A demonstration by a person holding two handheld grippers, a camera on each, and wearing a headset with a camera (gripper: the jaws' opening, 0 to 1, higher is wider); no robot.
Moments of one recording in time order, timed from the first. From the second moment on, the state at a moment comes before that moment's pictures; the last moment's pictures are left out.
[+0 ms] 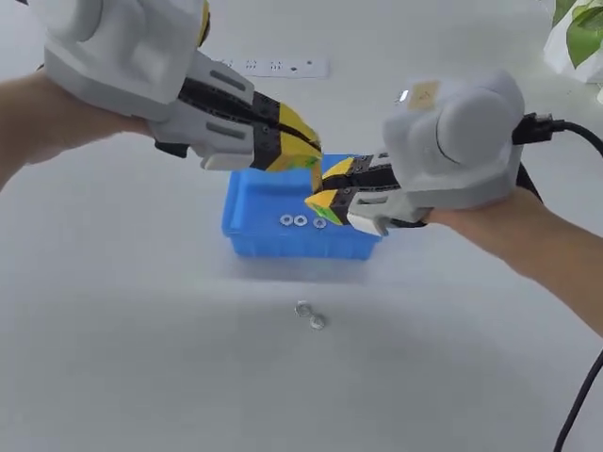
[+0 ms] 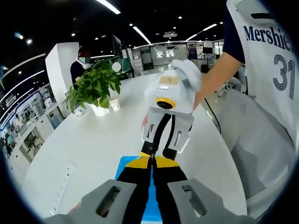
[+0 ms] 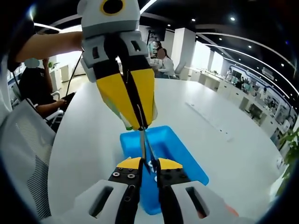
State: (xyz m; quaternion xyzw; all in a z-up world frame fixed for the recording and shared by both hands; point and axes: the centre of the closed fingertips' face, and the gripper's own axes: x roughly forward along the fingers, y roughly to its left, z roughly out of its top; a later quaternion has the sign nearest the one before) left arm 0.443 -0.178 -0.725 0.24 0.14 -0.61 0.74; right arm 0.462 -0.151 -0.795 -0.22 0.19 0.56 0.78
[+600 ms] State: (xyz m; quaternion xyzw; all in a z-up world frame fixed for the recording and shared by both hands) left arm 0.404 -0.177 -0.722 0.24 0.14 -0.62 0.74; right arm 0.417 -0.157 -0.787 -0.23 0.19 0.58 0.76
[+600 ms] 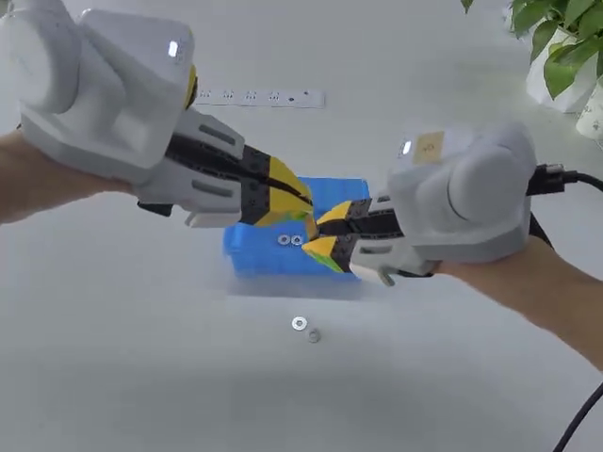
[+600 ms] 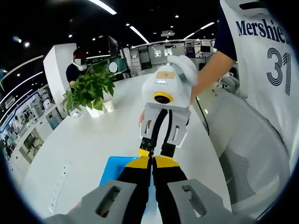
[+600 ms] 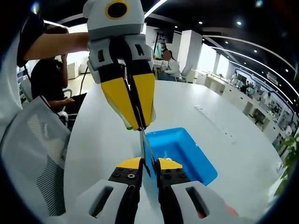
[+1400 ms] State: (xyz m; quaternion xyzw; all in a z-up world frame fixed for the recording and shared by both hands) left arm 0.347 -0.184 -0.758 0.21 0.16 -0.61 0.75; right arm 0.356 -0.156 -0.825 -0.21 0.22 0.59 0.74
